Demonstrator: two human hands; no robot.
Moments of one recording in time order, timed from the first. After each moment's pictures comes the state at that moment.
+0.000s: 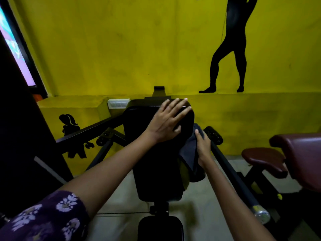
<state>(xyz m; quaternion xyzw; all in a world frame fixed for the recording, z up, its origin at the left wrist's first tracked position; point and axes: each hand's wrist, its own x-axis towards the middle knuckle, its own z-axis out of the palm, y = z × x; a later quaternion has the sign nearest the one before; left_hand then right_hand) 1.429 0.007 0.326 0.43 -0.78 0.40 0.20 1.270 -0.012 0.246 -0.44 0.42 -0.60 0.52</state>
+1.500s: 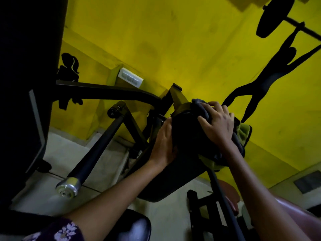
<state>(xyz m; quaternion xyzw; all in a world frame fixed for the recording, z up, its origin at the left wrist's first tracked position) 1.509 0.052 0.228 0.59 -0.55 -0.07 0.59 1.400 0.004 0.381 -0.85 0.40 -0.23 -0.26</state>
